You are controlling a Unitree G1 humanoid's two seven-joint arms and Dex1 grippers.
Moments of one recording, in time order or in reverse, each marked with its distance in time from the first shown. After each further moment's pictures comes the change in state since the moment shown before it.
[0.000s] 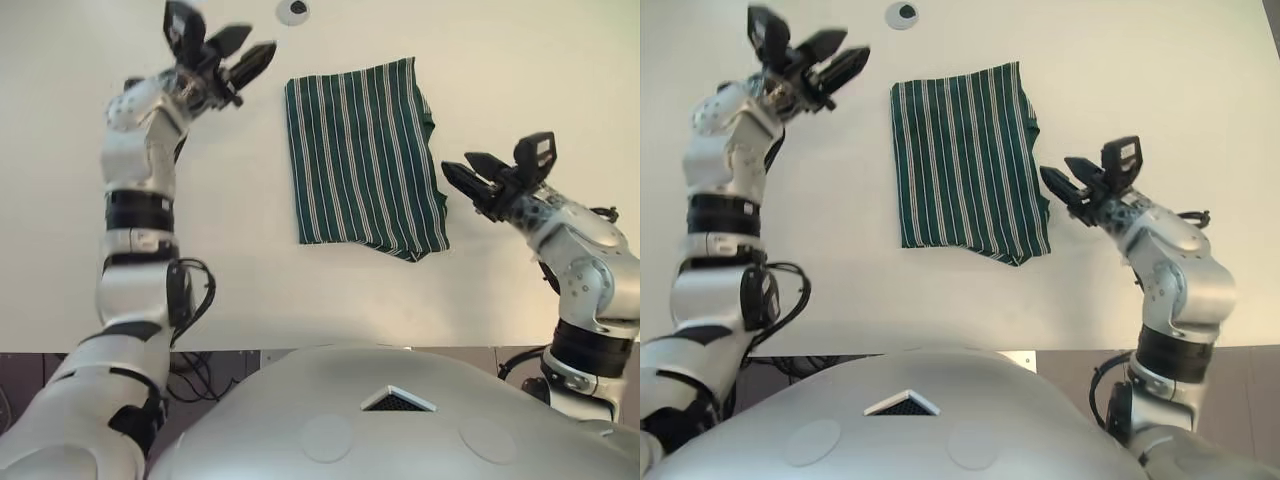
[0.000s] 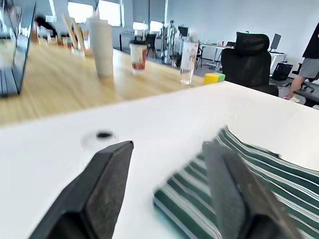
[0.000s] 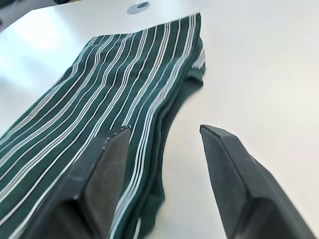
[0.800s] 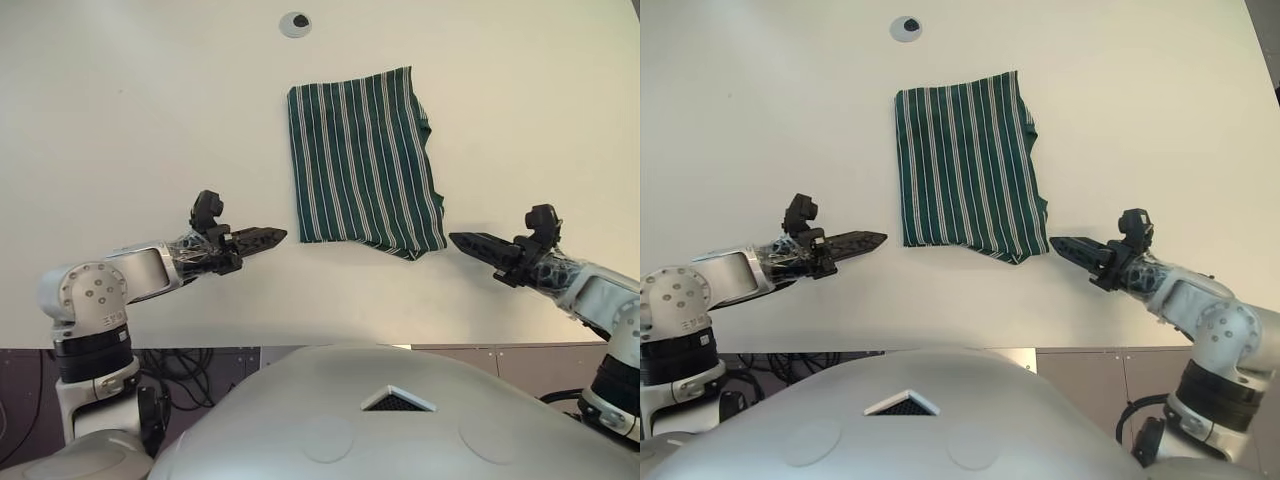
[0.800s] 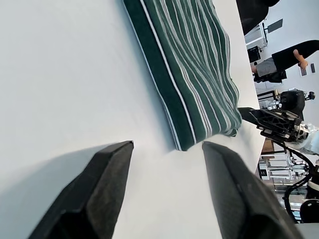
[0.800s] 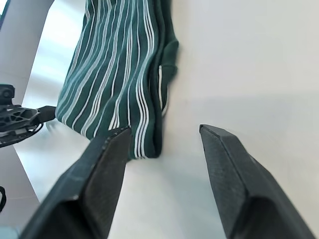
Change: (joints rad) left arm 0.515 0.051 0.139 -0.641 -0.578 1.026 0.348; right arm 0.118 -0.029 -0.142 0.039 0.321 0.388 -0.005
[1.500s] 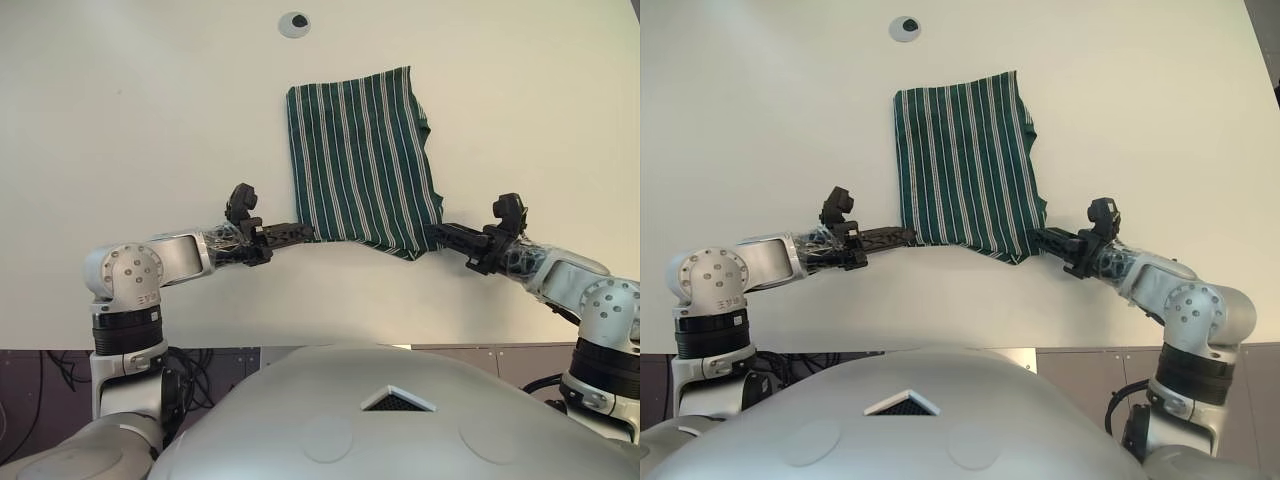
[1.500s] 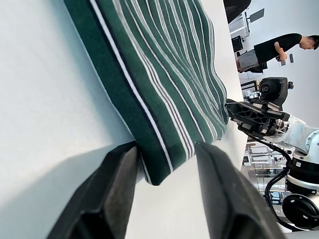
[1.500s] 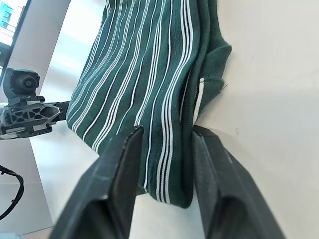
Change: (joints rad) left arm -0.077 -0.078 -0.108 0.060 0.013 0.004 0.013; right arm -0.053 -0.003 0.134 0.072 0.008 -0.076 -0.030
